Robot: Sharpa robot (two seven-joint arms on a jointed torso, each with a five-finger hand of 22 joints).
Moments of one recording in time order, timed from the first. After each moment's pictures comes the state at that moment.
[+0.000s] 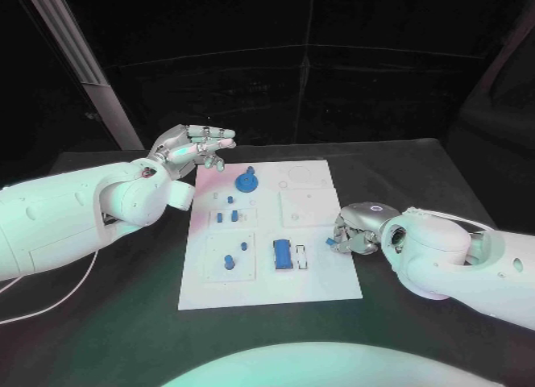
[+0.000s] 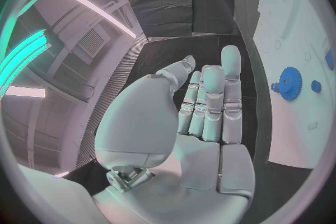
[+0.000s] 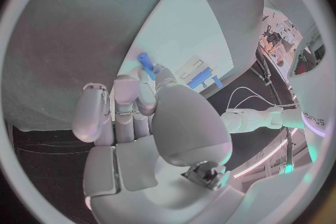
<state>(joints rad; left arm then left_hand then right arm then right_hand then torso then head) 1.28 -0.78 -0.17 1.37 0.03 -0.14 0.39 1.35 -0.12 0.40 -0.02 0.09 1.00 0.18 0.13 0.07 1.04 0.11 0.34 0.10 1.26 0.02 1.07 0.56 0.18 1.22 0.11 0.64 0.72 0.99 -1.03 -0.02 1.87 -1.69 -0.11 -0.56 1.44 0.06 -0.07 0.15 0.43 1.00 0.09 0.27 0.29 1.37 0.00 1.14 1.22 1.44 -0.07 1.10 0.55 0.08 1.42 0.03 1.36 1.16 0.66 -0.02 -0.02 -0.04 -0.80</state>
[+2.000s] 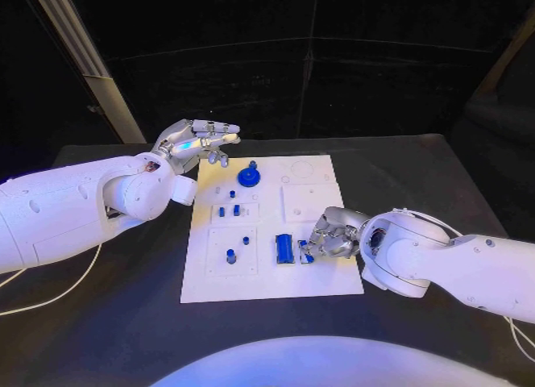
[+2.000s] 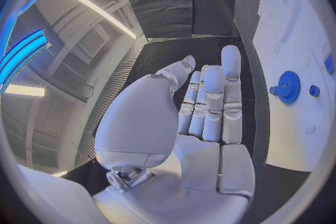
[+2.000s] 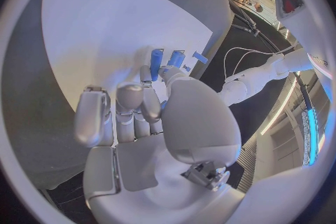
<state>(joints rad) 1.28 -0.78 -0.17 1.38 0.03 -0.13 0.38 1.35 -0.12 0.40 -0.02 0.09 1.00 0.18 0.13 0.07 1.04 0.10 0.34 0.10 1.26 0.02 1.07 0.55 0.18 1.22 0.11 0.64 0.72 0.99 -0.92 -0.02 1.84 -1.25 -0.24 -0.58 1.28 -0.06 0.16 0.26 0.56 1.11 0.06 0.24 0.30 1.42 -0.02 1.18 1.26 1.45 -0.08 1.13 0.61 0.08 1.44 0.02 1.38 1.21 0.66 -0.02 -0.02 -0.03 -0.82</state>
